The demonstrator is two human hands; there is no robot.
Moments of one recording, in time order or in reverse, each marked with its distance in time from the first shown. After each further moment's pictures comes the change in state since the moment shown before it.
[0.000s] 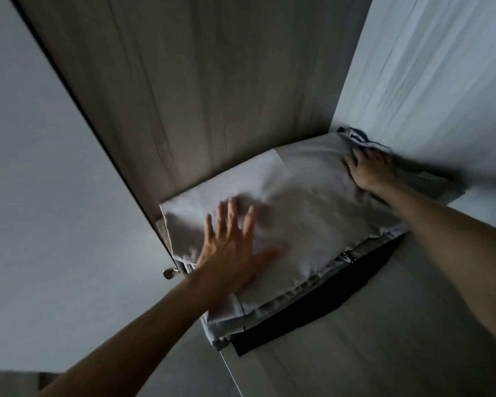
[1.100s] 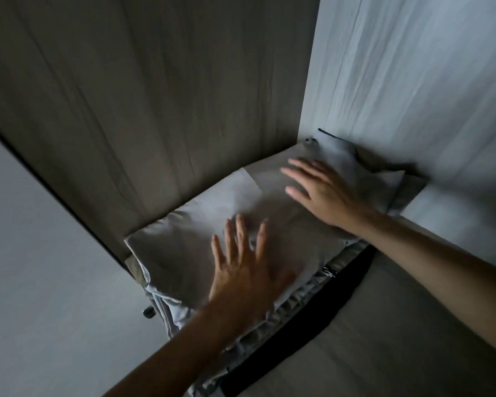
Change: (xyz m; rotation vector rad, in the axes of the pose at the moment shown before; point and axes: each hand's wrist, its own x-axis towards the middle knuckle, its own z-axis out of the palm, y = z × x) left_hand 0.014 0.051 0.001 -0.024 -0.020 0.150; right_hand -0.070 -0.037 -0.019 0.158 0.473 -0.604
